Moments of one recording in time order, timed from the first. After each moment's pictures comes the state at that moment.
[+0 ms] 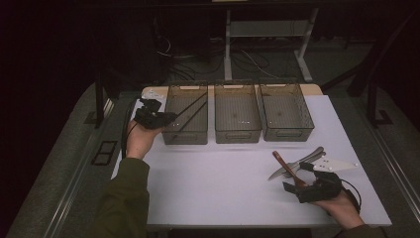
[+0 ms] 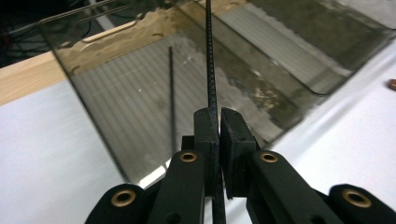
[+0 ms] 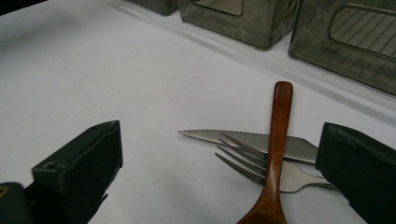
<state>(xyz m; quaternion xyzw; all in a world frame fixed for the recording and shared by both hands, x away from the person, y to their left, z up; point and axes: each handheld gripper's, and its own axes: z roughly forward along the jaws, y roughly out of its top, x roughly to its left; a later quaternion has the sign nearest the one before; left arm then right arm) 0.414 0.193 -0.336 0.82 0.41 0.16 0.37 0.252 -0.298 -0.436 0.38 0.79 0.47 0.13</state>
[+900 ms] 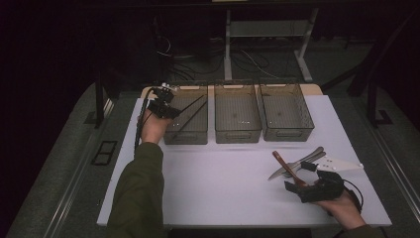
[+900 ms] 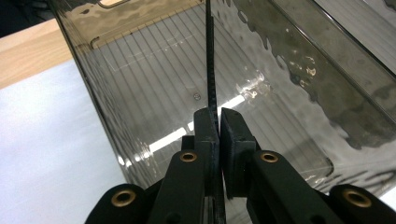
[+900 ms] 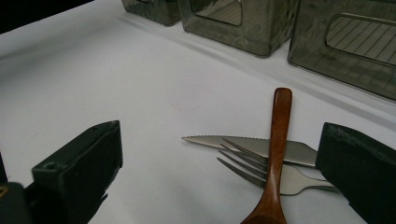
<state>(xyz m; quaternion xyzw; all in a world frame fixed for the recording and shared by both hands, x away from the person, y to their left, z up) 0.469 0.164 -0.359 0.83 0.46 0.16 0.28 0.250 -0.301 -0.432 0.38 0.78 0.48 0.12</state>
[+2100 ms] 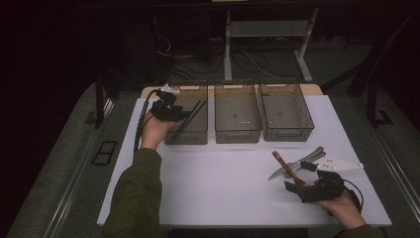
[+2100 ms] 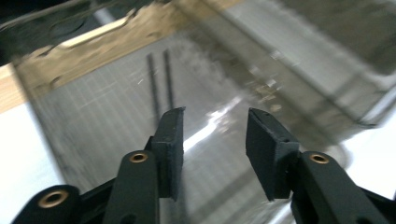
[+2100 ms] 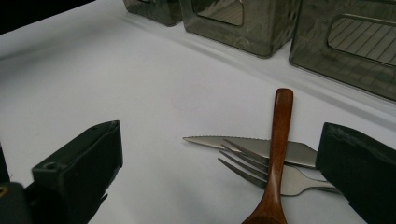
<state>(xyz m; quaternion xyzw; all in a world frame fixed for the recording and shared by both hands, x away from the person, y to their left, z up) 0.448 0.159 -0.353 0.83 0.39 0.15 0.37 0.250 -0.302 -0.432 0.38 0.78 0.48 0.12</state>
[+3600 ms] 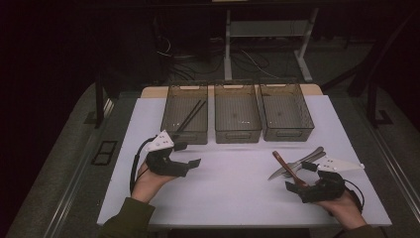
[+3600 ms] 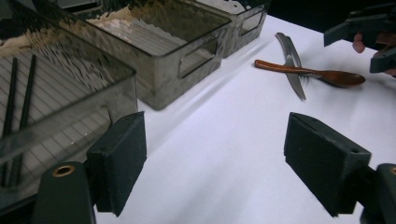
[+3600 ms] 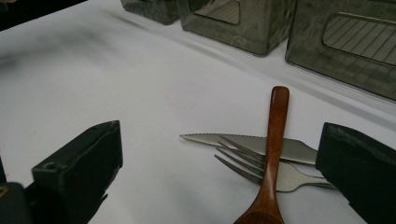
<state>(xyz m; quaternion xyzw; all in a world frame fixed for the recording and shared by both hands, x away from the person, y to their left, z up) 0.303 0.163 -0.392 0.80 0.29 0.11 0.51 0.249 -0.303 -0.432 0.38 0.78 0.48 0.13</state>
